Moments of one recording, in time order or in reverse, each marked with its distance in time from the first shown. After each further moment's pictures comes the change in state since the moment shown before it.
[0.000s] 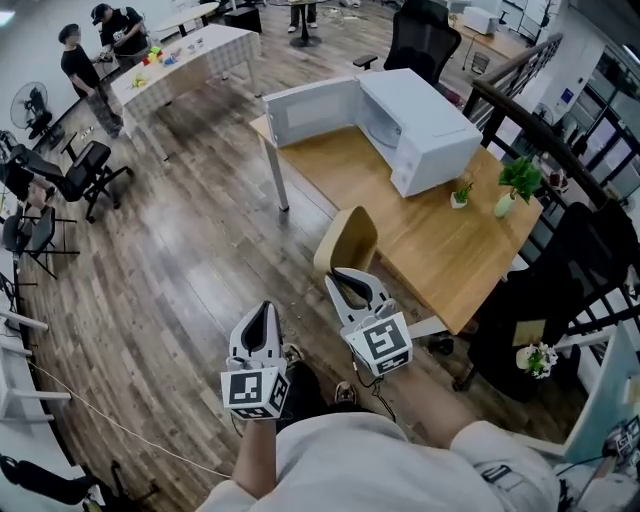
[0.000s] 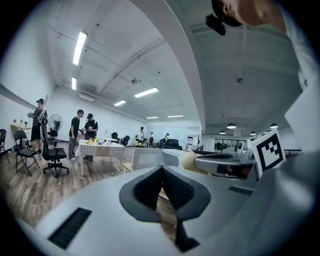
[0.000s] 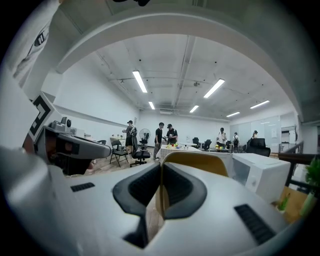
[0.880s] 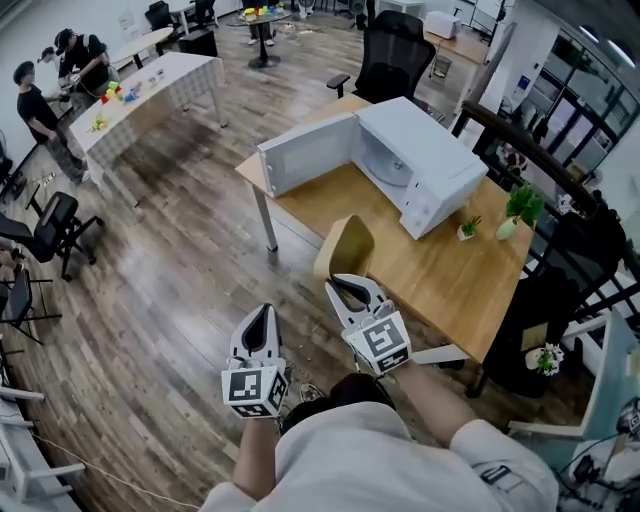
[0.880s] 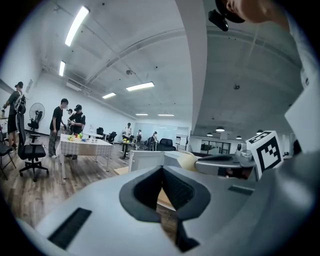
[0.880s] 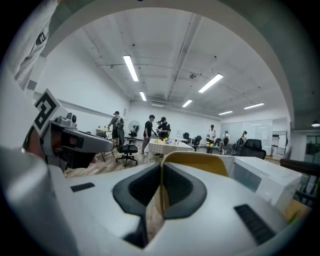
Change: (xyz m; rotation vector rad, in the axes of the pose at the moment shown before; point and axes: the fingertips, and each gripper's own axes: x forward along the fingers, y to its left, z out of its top) left arm 0.168 0.138 0.038 -0.020 0.025 -0.184; right arm 0.188 -0.060 0.005 -0.049 0.089 -0.128
